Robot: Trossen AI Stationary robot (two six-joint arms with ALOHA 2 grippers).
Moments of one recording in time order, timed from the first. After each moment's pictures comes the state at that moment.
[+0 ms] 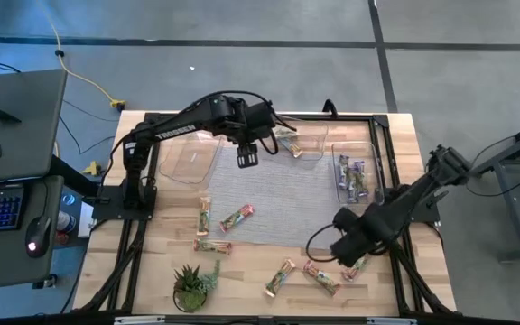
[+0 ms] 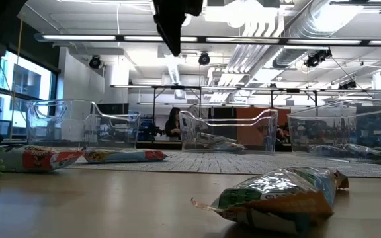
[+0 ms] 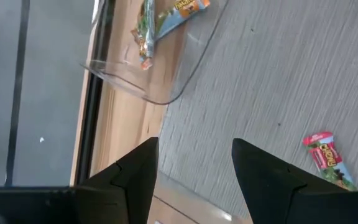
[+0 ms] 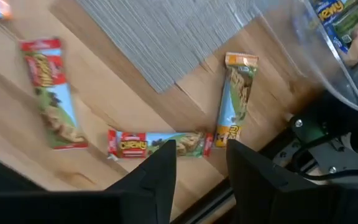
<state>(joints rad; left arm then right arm) 0.22 1.93 2.19 -1.45 -0.25 0.10 0.63 1.53 1.34 -1.49 0.02 1.38</state>
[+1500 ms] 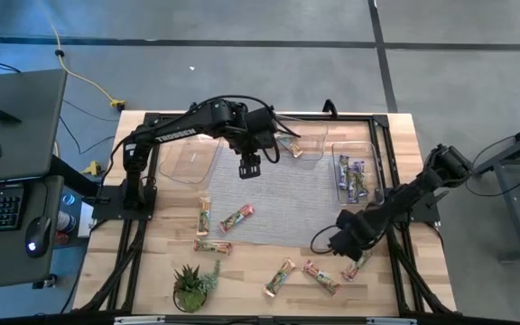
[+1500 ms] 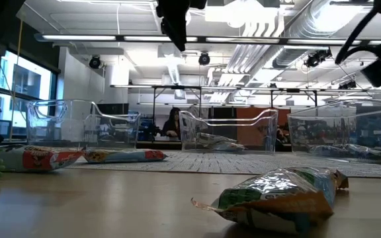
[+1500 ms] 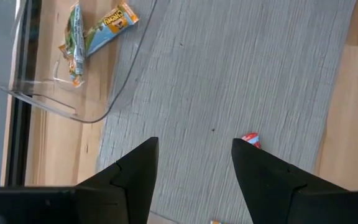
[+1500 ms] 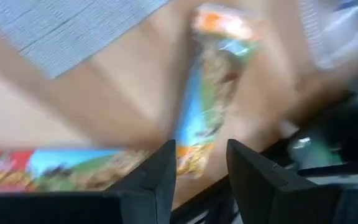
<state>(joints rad) 0.19 1.93 2.18 -1.43 -0.03 0.08 0.59 1.53 0.88 -1.20 -0.10 1.21</state>
